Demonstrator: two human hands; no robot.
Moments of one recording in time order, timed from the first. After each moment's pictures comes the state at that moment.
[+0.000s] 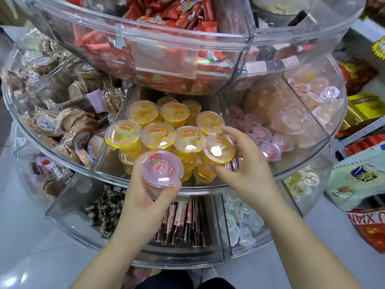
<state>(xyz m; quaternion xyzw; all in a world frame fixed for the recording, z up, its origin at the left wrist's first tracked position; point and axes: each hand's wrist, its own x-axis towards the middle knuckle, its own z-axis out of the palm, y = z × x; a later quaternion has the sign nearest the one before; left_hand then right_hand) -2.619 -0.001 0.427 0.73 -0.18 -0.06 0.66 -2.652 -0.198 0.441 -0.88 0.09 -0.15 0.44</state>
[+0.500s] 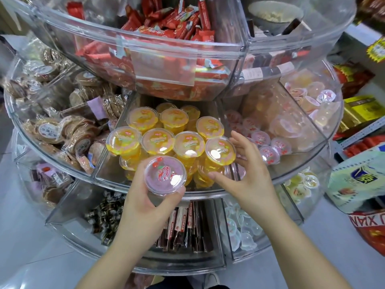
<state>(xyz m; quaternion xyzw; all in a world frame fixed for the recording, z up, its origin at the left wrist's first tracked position) -2.621 -0.003 0.444 0.75 -0.20 -0.04 0.62 -2.664 -0.193 0.439 -0.85 0.12 -0.17 0.49</state>
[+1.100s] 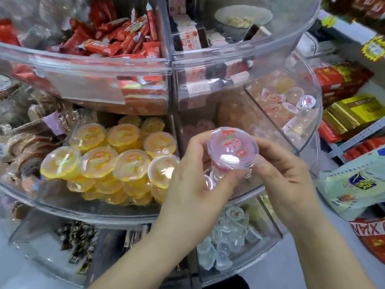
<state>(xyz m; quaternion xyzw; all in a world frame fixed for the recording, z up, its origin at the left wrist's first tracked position) -2.635 -0.148 0.493 0.69 -0.27 -0.10 0.66 -2.689 -0.288 0.486 -0.72 0.00 -0.20 0.67</state>
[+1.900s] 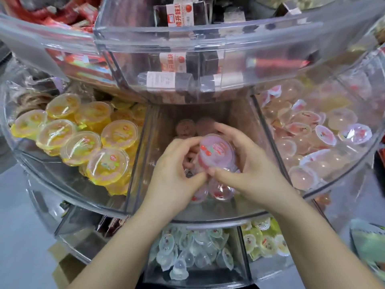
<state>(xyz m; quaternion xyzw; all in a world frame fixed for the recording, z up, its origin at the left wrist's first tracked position) -2.608 -0.248 0.434 0.85 -0.10 0.02 0.52 -2.604 -0.407 0.440 -0.78 -0.08 0.07 0.61</state>
